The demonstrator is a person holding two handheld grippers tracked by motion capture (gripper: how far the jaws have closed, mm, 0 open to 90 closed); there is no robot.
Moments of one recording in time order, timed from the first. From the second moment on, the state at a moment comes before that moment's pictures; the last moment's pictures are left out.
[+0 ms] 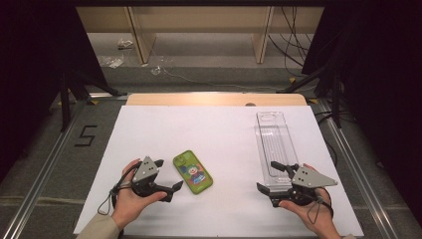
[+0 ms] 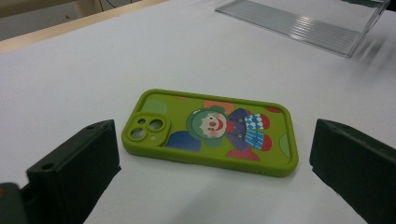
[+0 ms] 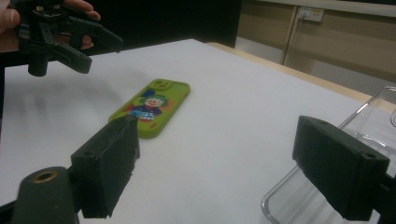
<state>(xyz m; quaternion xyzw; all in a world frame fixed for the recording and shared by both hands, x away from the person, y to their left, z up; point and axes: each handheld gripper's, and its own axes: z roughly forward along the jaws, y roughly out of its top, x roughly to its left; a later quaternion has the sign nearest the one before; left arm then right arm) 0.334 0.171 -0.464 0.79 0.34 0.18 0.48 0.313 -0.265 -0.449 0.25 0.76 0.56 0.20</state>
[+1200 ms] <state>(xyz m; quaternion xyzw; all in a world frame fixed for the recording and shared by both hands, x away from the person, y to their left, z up) 0.384 0.077 -0.471 0.83 0.36 0.12 0.41 0.316 -0.264 -0.450 0.26 0.76 0.56 0.20</state>
